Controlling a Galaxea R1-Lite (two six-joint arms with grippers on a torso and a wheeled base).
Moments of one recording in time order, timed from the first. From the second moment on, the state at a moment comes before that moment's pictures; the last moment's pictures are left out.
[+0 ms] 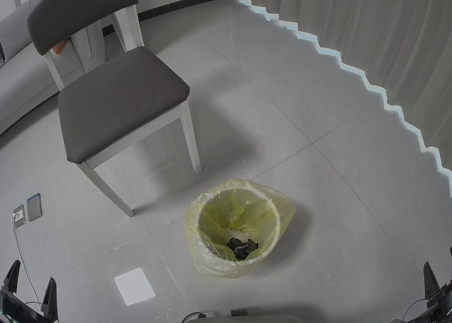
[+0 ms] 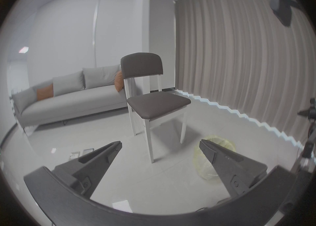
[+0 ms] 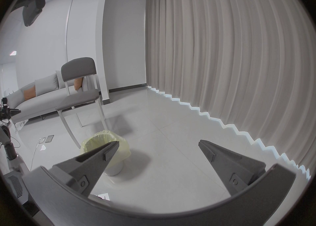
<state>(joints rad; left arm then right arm) 0.00 0.01 -0.02 -0.01 0.01 0.05 0.00 0.01 -0.02 0.00 -0.04 0.02</state>
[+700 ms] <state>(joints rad) 0.00 0.01 -0.02 0.00 0.00 0.00 0.00 0.01 -0.02 0.00 0.02 0.00</state>
